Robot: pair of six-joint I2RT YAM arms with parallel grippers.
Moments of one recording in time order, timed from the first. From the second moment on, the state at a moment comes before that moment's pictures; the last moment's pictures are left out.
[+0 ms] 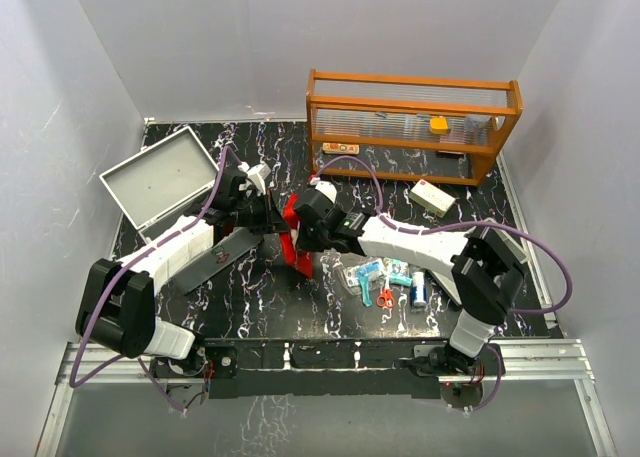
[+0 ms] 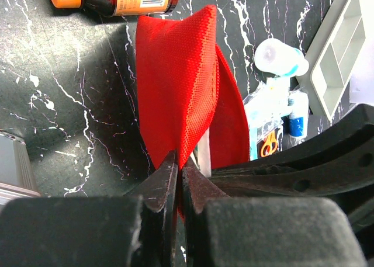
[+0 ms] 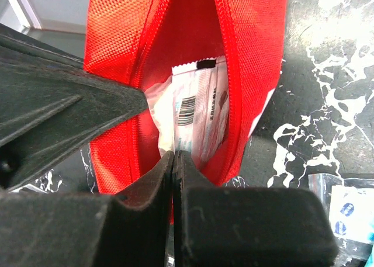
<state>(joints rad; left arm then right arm) -0.39 1.40 0.86 -0.23 0.46 -0.48 0.95 1.69 1.24 -0.39 0.17 0.87</state>
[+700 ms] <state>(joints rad) -0.39 1.40 0.86 -0.23 0.47 -0.47 0.95 1.64 1.24 -0.40 0.21 0.84</state>
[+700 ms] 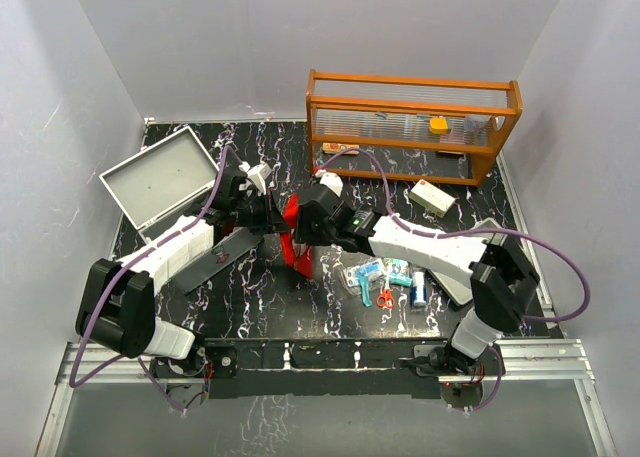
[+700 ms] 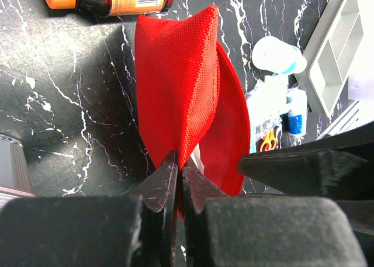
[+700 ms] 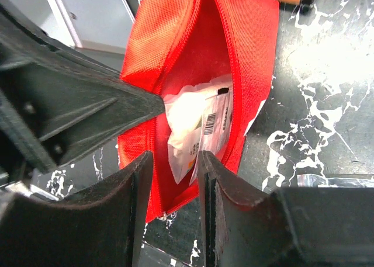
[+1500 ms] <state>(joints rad) -0.39 1.40 0.86 -0.23 0.48 -0.46 0.94 1.28 1.01 -0.51 0.45 0.84</state>
